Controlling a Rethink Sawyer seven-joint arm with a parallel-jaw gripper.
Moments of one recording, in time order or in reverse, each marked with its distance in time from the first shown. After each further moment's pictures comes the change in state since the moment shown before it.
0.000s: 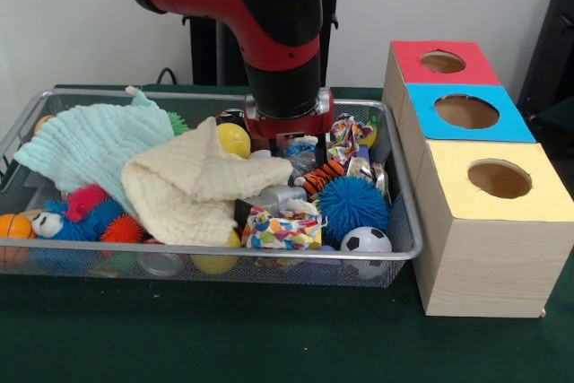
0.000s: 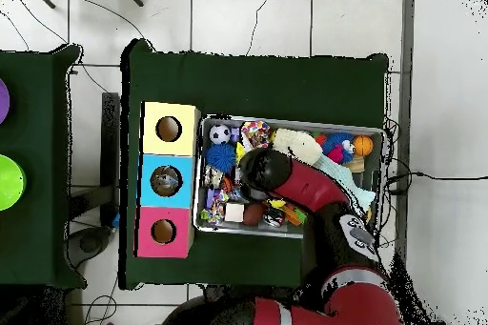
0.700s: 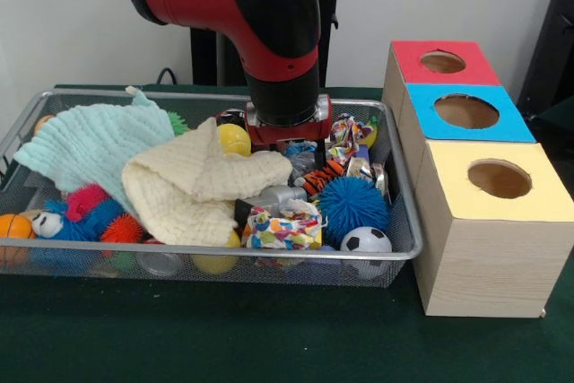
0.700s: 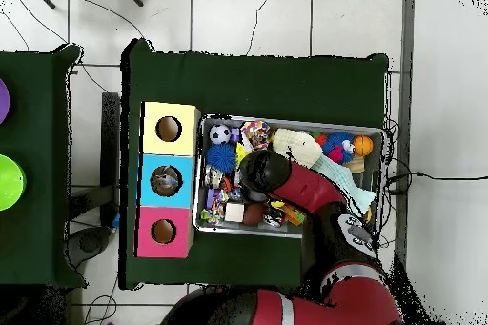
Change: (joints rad) arm -0.003 0.026 0.000 -0.001 0.001 -0.003 0.000
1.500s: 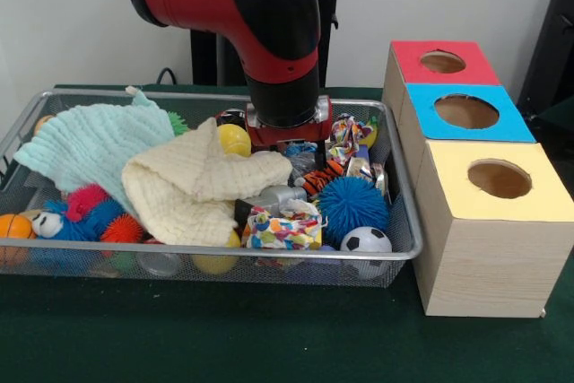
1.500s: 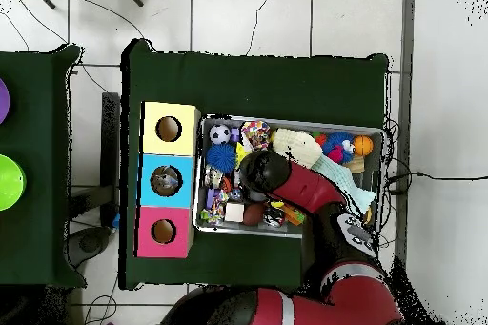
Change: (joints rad) arm -0.001 0.005 0.000 -0.001 0.002 0.000 0.000
